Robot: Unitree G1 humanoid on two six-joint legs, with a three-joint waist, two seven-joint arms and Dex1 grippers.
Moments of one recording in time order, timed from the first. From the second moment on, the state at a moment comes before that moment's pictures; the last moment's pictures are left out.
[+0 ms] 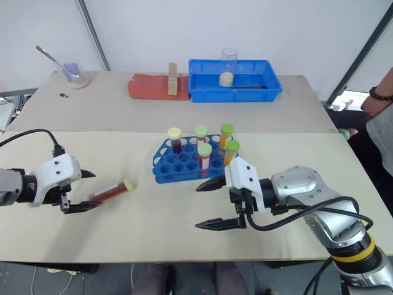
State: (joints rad) left arm -0.14 1.22 0.08 -0.26 -0.27 0.58 -1.10; right arm -0.40 -0.83 0.16 -0.57 0.66 0.61 1.13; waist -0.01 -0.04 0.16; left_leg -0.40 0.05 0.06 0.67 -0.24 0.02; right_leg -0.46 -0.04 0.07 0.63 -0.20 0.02
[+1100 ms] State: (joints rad) left arm -0.53 1.07 -0.29 0.02 -0.04 0.54 -1.28; right arm -0.33 -0.89 0.06 -0.63 0.69 0.64 1.08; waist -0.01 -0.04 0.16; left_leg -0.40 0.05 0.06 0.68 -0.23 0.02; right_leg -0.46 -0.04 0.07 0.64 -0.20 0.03
